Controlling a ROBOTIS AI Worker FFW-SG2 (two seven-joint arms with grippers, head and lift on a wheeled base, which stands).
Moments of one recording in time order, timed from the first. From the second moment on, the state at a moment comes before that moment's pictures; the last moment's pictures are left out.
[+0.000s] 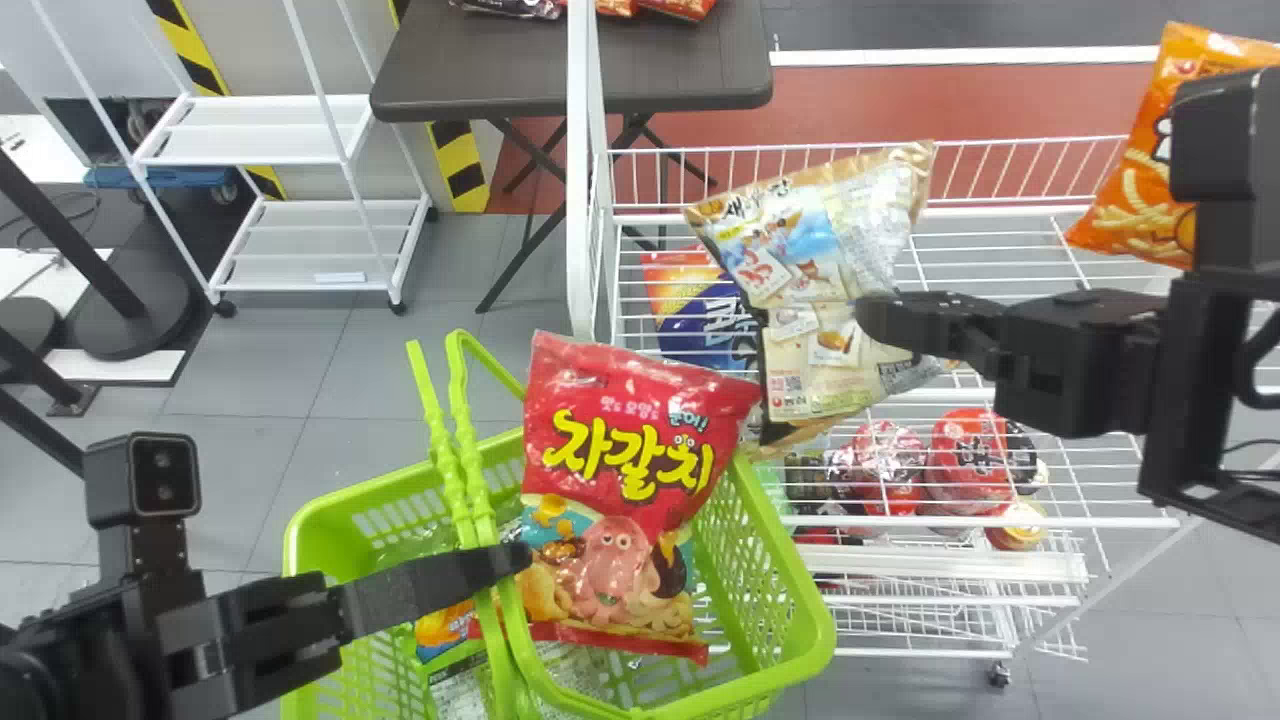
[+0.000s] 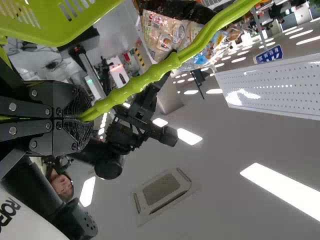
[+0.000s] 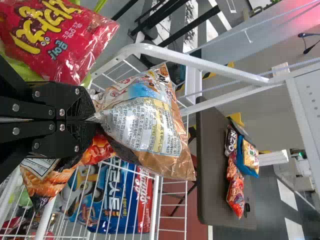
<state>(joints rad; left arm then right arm) 0.36 0.10 0.46 -2.18 0.52 1.43 -1.57 0.03 -0.09 -0.08 -2.56 -0.49 1.57 0.18</state>
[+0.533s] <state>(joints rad) 0.36 0.10 0.42 -2.19 0.52 1.43 -1.57 0.01 -0.04 0.07 -2.53 -0.45 1.57 0.17</state>
